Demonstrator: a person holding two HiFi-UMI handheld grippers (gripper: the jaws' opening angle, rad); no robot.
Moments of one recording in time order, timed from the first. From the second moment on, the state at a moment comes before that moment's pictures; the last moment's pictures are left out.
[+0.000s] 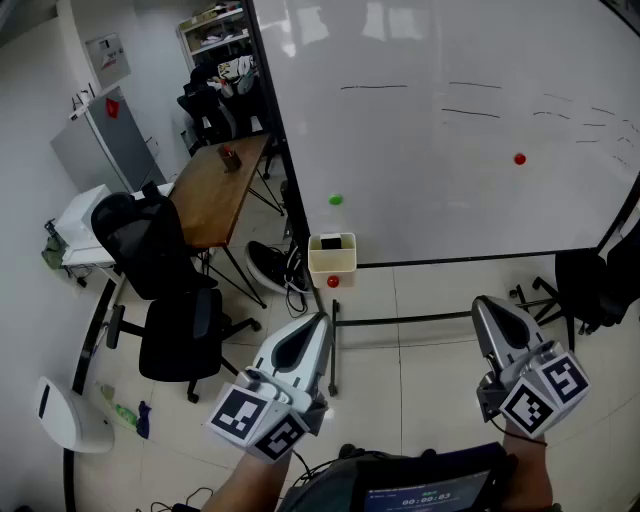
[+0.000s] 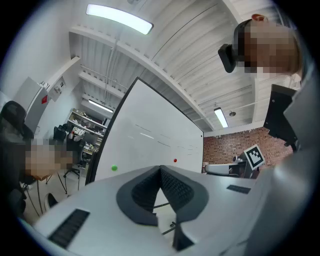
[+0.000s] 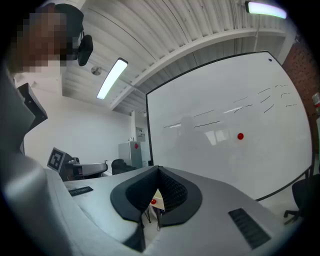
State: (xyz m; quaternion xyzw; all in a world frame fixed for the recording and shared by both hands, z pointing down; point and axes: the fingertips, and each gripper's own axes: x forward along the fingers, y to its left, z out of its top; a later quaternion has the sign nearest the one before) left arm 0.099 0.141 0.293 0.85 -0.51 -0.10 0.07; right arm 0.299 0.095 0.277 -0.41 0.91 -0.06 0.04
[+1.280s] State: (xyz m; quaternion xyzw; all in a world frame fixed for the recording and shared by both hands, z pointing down) left arm 0.005 -0.027 0.285 0.83 -0.55 -0.08 0.05; right arm 0.199 -0.071 0.290 -0.37 0.92 -0.09 0.06
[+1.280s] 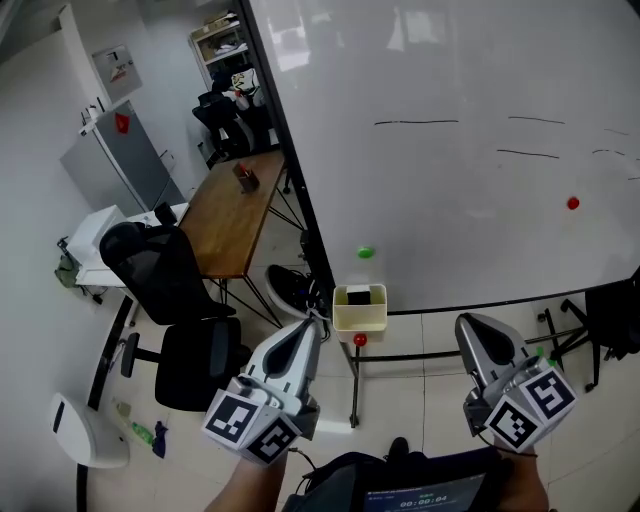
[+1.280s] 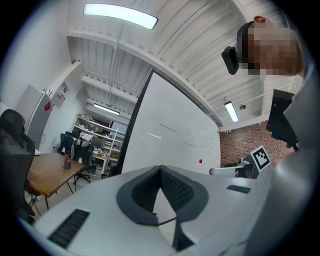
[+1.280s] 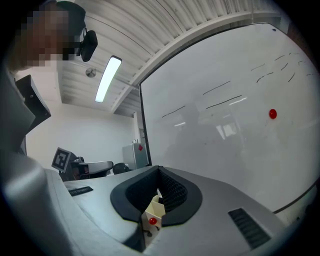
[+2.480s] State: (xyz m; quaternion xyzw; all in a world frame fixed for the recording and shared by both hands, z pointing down) left arm -0.217 -0.205 0.326 0.89 -0.45 -0.08 0.09; right arm -0.033 -0.233 0.327 -0.49 0.87 -0.08 0.01
